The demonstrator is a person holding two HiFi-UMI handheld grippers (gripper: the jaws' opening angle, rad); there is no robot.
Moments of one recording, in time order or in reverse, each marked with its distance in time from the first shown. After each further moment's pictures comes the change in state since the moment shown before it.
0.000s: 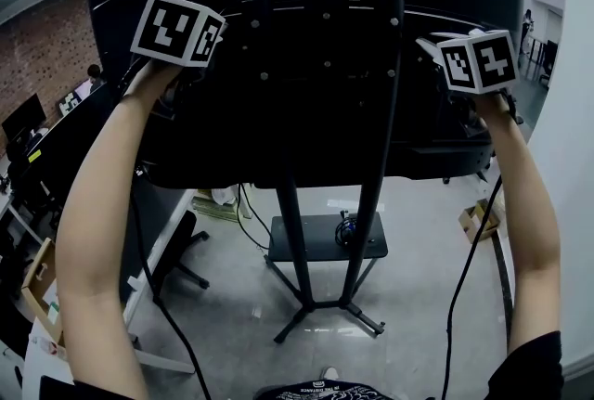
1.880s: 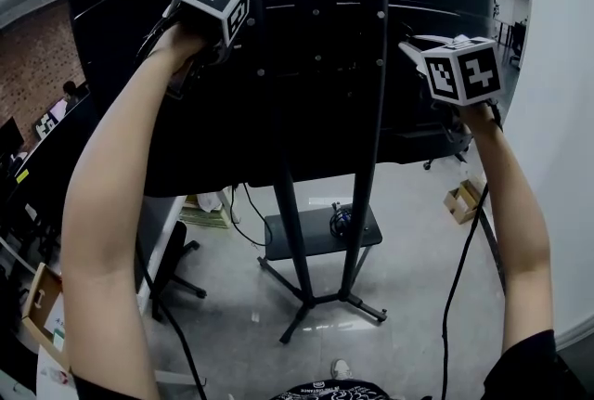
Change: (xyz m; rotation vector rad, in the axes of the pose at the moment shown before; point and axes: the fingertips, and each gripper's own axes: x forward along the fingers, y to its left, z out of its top) left arm 0.034 -0.026 -0.034 0.002 0.376 -0.156; right arm -0.037 0.039 -0.004 0.005 -0.012 -0.075
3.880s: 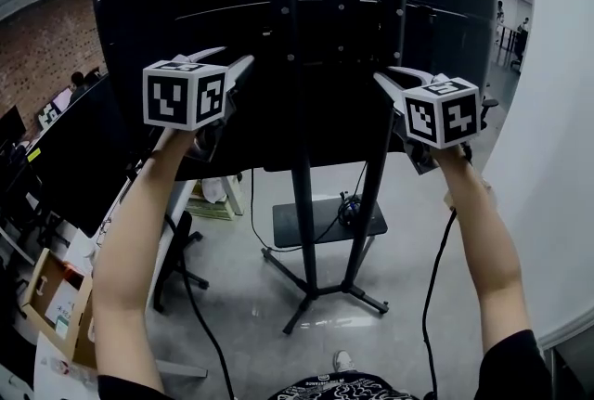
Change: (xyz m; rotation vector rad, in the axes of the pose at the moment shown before) left arm -0.067 -0.029 -0.060 -0.185 -0.673 -0.166; right arm -0.016 0.125 -0.017 0.127 -0.073 0.171
